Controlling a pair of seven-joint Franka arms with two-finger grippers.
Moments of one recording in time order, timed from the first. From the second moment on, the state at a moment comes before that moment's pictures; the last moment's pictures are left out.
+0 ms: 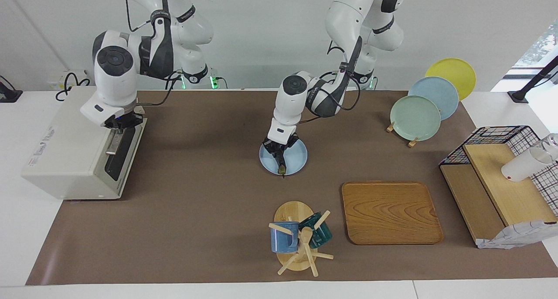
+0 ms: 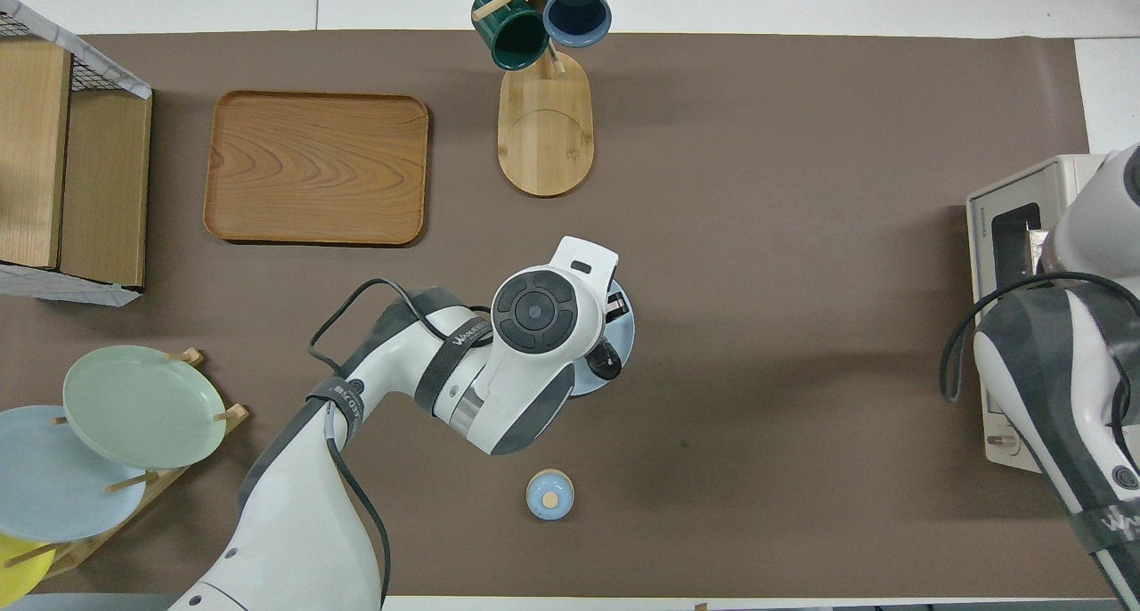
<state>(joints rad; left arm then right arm) -0.72 0.39 -0.06 -1.89 -0.09 2.39 -1.03 -0.16 -0.02 0.10 -2.01 -0.43 1.84 -0.16</state>
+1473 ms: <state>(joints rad) -0.14 0.56 -0.02 -1.41 -0.07 2.07 -0.24 -0.13 -0.05 -0.01 -1.64 -0.05 1.48 -0.17</state>
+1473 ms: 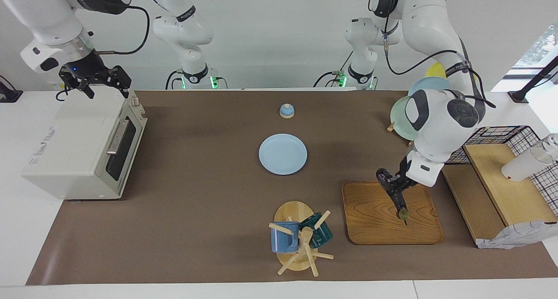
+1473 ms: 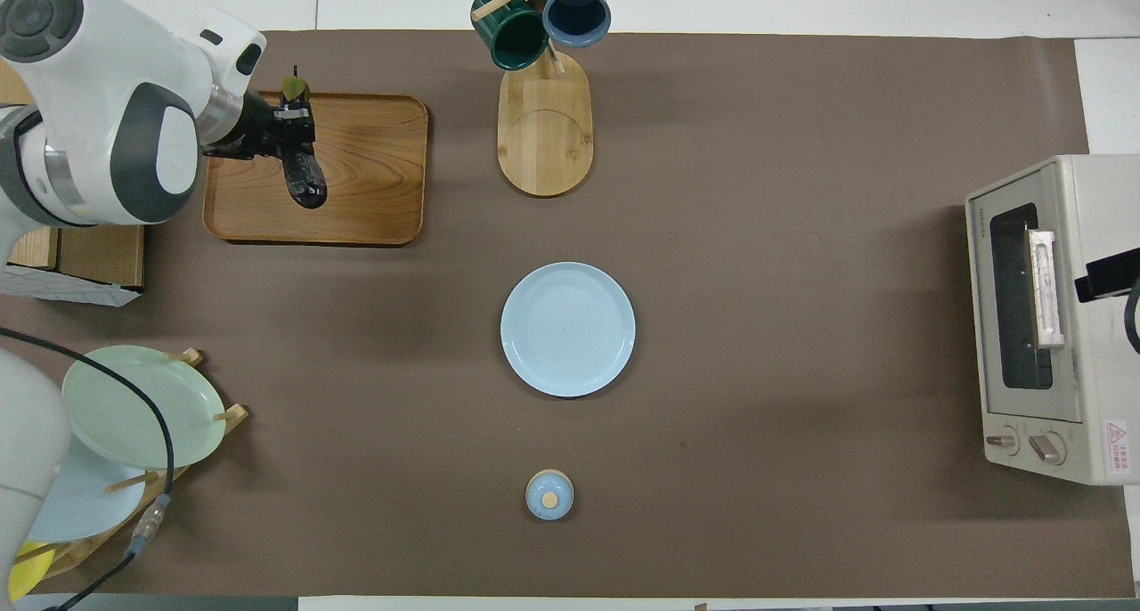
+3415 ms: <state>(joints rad) -0.05 0.15 0.01 -1.34 0.00 1.47 -0.07 0.01 -0.04 -0.22 -1.60 -0.05 1.53 -0.09</state>
